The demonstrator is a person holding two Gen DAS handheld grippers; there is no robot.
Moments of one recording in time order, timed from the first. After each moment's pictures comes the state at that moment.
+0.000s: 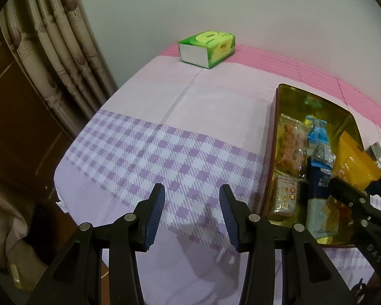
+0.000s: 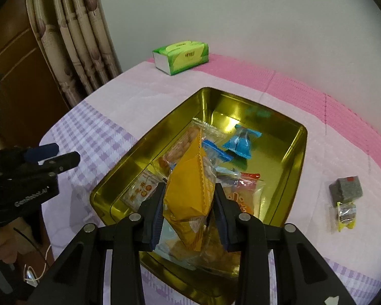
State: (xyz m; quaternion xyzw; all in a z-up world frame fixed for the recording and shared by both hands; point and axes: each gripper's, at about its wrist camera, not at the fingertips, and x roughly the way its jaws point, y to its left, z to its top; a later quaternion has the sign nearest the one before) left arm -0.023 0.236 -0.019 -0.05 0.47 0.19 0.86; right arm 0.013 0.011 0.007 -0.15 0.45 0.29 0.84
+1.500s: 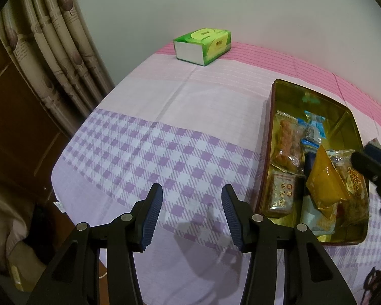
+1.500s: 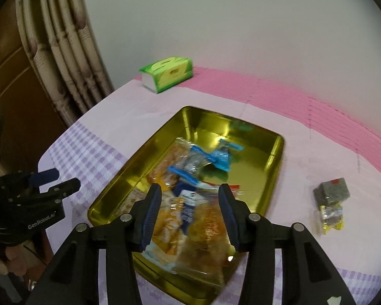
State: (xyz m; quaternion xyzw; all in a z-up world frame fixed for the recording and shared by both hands) left arm -0.021 0.230 -0.021 -0.05 0.47 0.19 0.86; right arm 0.025 -0.013 0.035 -0.11 0.42 0.26 0.86
